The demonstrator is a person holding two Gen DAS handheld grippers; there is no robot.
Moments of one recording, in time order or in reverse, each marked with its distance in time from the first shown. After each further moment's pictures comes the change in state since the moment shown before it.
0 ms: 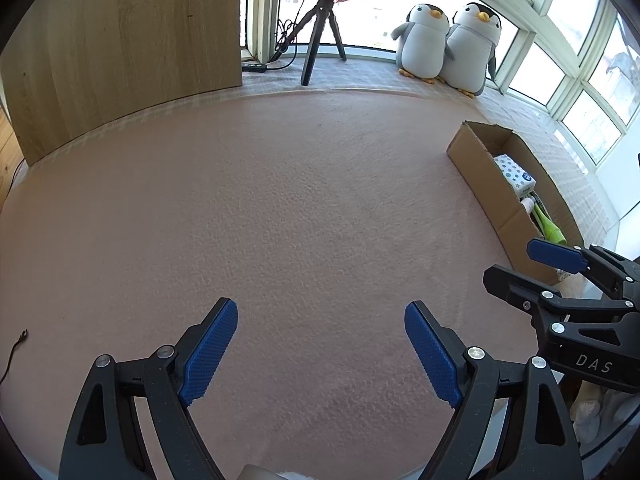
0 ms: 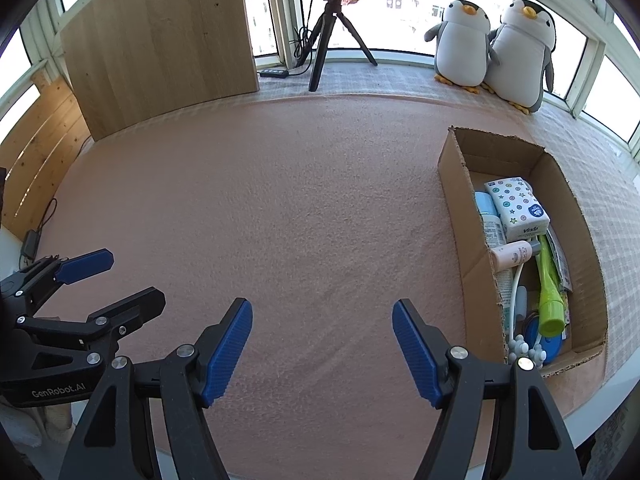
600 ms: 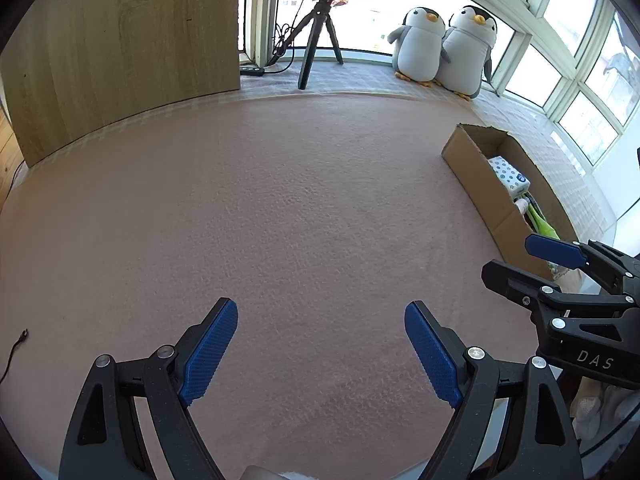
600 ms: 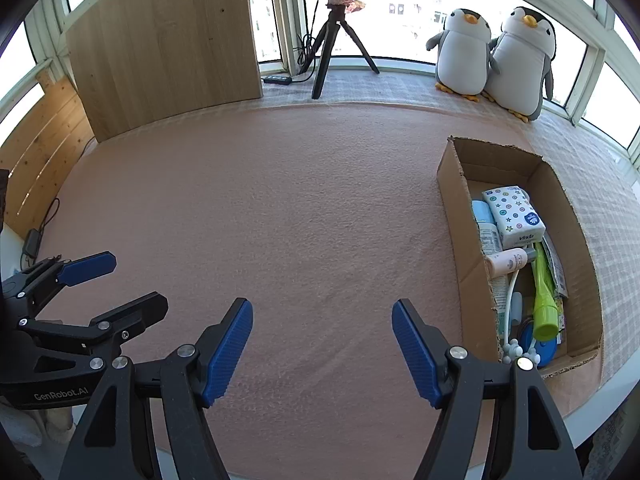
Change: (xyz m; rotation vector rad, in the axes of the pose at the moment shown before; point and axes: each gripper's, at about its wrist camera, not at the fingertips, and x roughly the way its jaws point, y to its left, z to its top) left arm -0.007 -0.002 -0.002 0.001 -0.012 -0.008; right arm -0.009 0.002 0.000 -0.013 -0.022 -0.001
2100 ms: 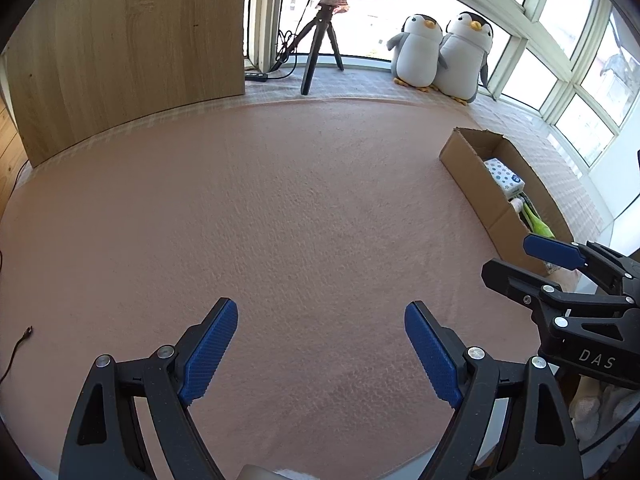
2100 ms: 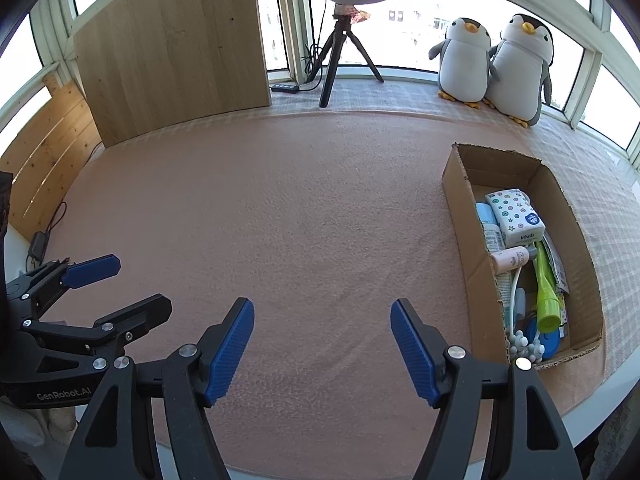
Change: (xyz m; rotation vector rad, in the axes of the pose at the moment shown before) left arm -0.013 0.003 -0.010 -0.006 -0.020 -0.001; right arm -0.011 0.012 -0.005 0.005 -0.030 0.006
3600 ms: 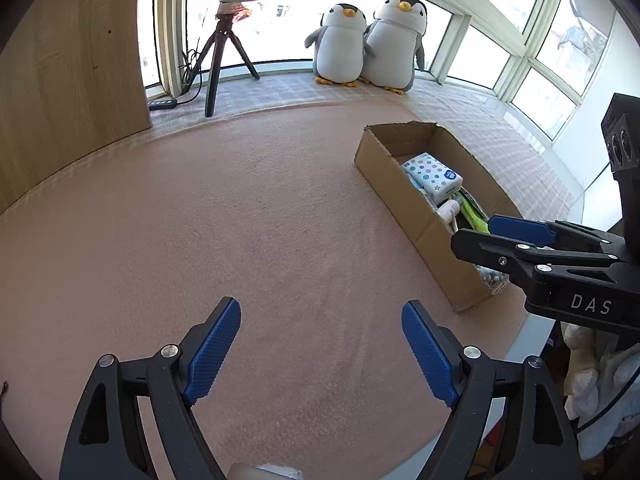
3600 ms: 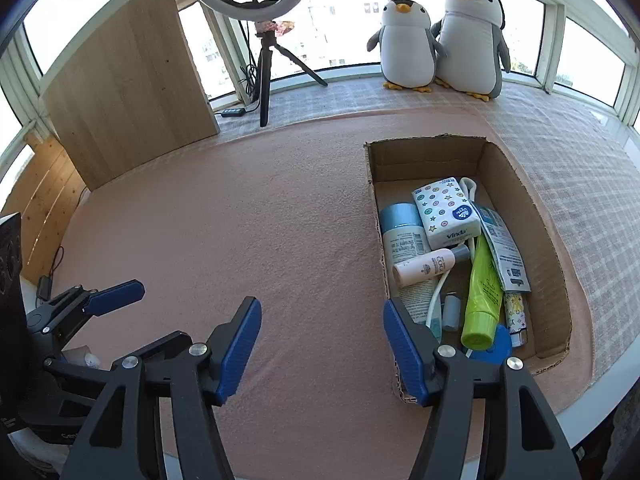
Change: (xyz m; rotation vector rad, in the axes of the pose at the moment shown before) left arm 0.025 -0.100 0.030 0.125 -0.012 -0.103; right arm -0.009 -0.100 0.012 0.132 -0.006 0.044
